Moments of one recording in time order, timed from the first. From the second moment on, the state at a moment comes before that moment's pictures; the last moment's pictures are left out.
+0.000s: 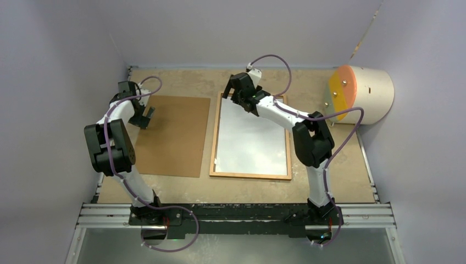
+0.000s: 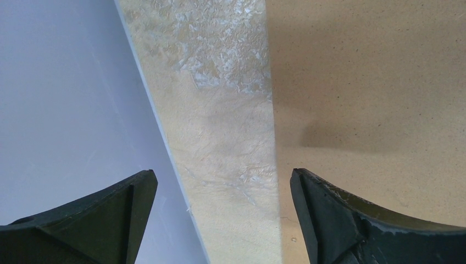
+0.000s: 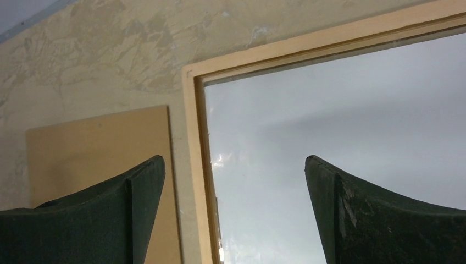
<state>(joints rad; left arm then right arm) 0.25 1.81 1.26 -0.50 -0.20 0.56 0.63 2.08 1.68 -0.29 0.42 0.80</state>
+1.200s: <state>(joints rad) 0.35 1.89 1.24 -0.41 -0.26 0.55 0.99 2.31 1.87 -0.43 0.33 0.87</state>
